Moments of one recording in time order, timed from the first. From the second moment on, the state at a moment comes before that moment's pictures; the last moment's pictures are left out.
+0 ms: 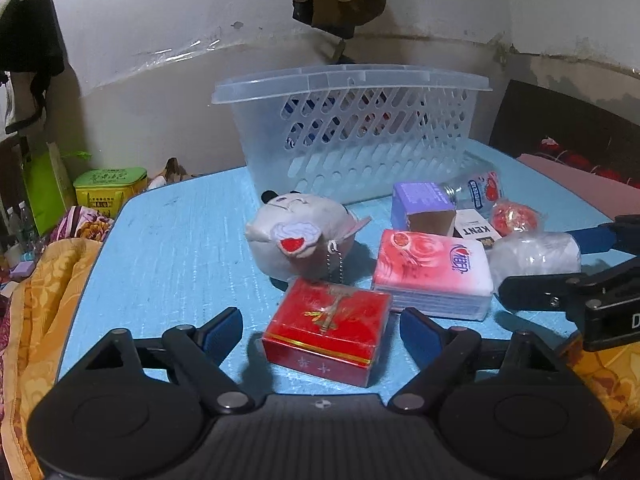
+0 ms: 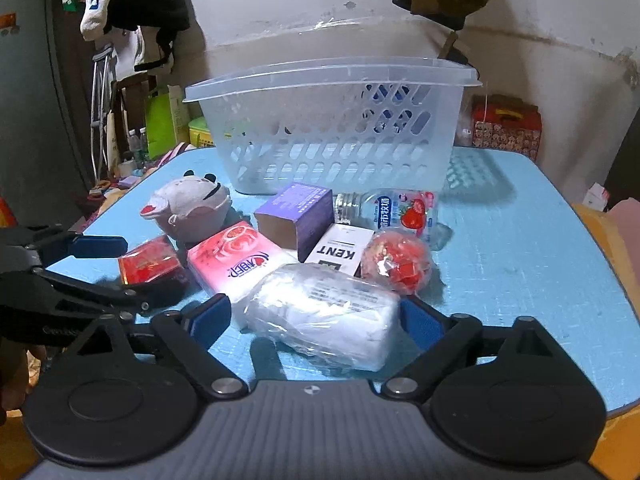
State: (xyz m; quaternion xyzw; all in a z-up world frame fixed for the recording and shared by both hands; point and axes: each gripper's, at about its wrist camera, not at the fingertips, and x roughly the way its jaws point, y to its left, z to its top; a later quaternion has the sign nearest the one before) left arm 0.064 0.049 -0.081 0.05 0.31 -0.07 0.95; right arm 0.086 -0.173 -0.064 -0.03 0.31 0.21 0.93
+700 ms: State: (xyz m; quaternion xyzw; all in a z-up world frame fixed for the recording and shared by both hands) left arm 0.033 0.061 -0.052 0.03 0.26 -0.06 0.96; right arm 0.056 -0.205 -0.028 -0.05 0.22 0.20 0.95
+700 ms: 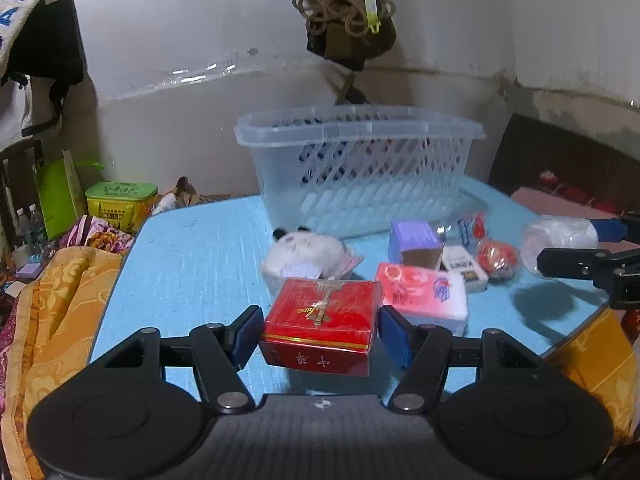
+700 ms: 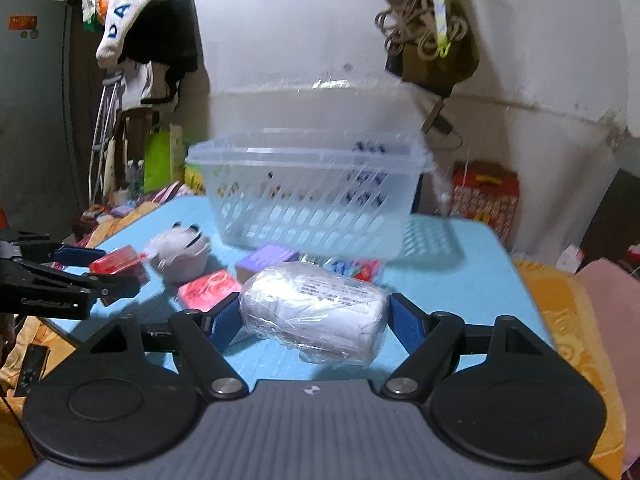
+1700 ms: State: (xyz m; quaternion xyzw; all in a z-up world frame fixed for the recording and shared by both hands) left arm 0.074 0.044 0.022 -0.02 0.16 -0.10 0.98; right arm 0.099 -0.223 0.021 -0.02 0.12 0.20 0.97
